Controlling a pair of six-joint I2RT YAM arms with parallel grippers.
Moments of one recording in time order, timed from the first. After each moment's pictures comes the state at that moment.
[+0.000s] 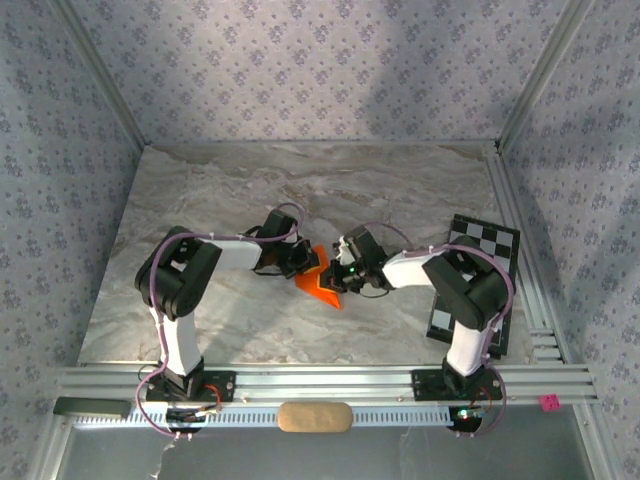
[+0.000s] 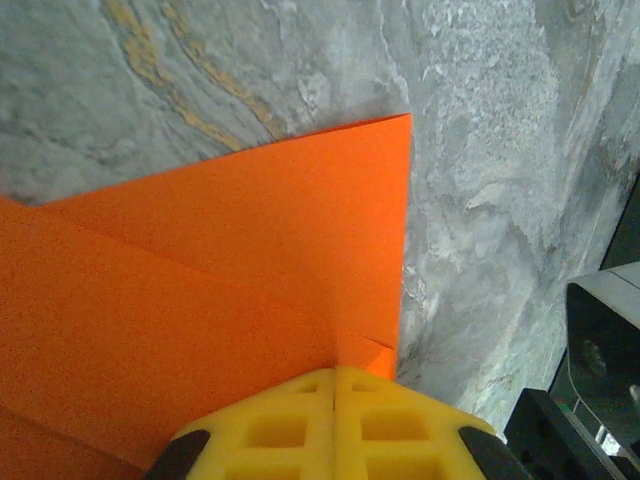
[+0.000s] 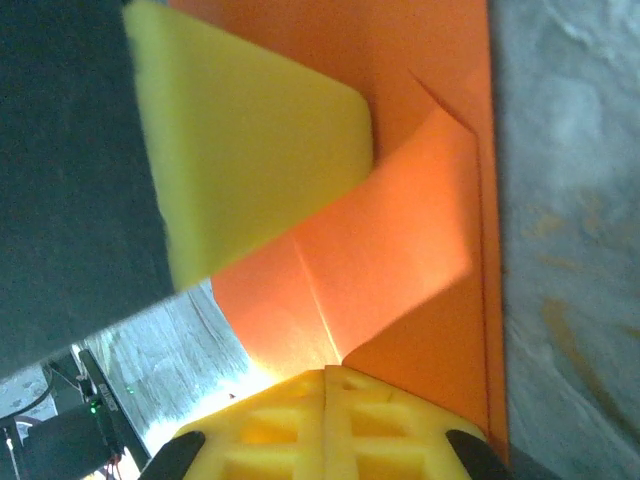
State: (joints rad) left arm -0.58 1.88 0.93 0.01 0.51 -0.92; right arm 0.66 1.79 0.75 0.16 -0.56 0.82
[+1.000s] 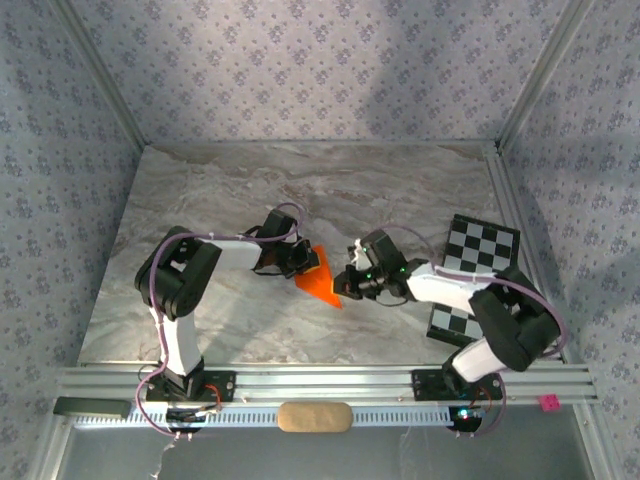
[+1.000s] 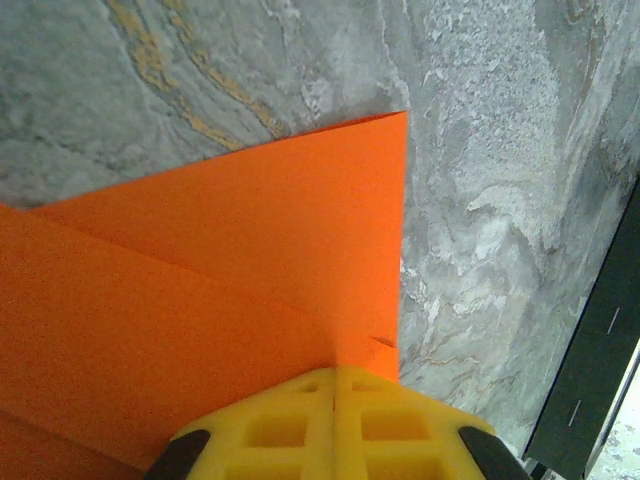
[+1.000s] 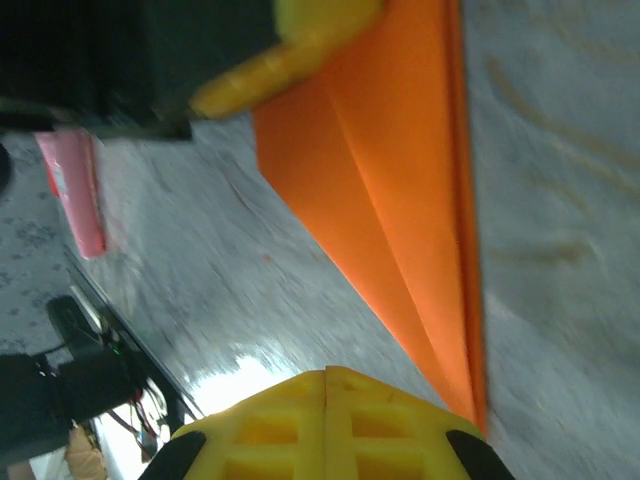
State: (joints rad) left arm -0.58 1.88 0.93 0.00 0.51 -0.92; right arm 0.65 1.51 0.67 -0.03 -0.55 0.82
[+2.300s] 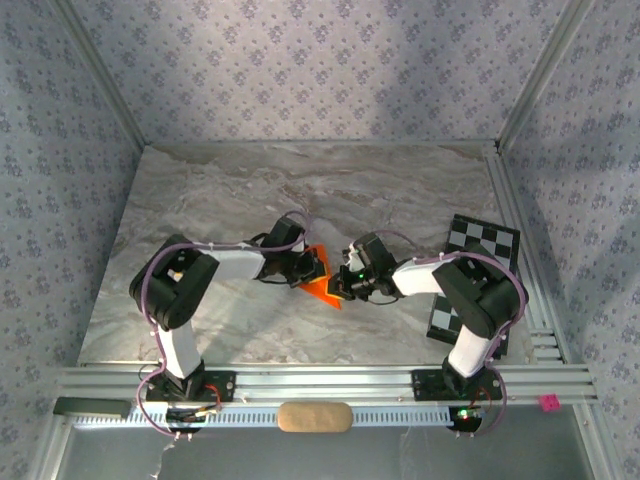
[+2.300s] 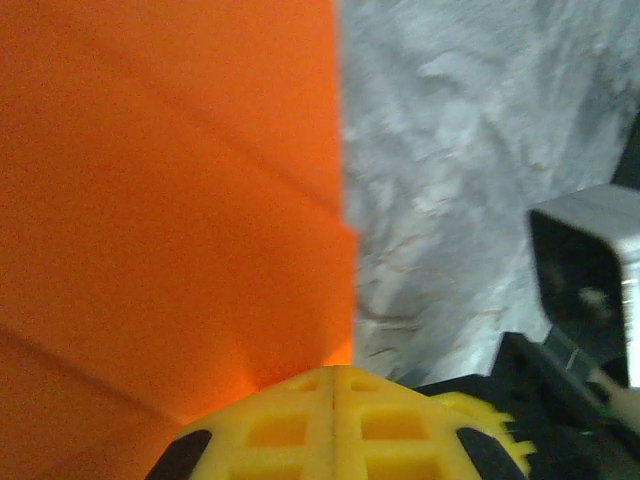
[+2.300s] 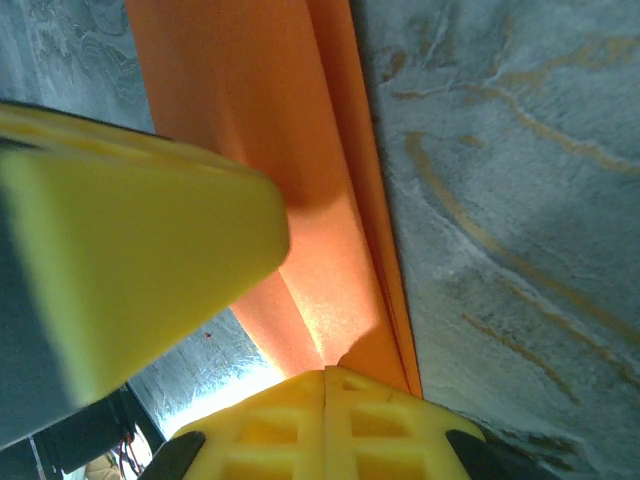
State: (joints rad) left arm -0.66 1.81 0.87 0.00 0.49 -0.97; right arm 0.64 1.73 0.66 0.17 -0.58 0.88
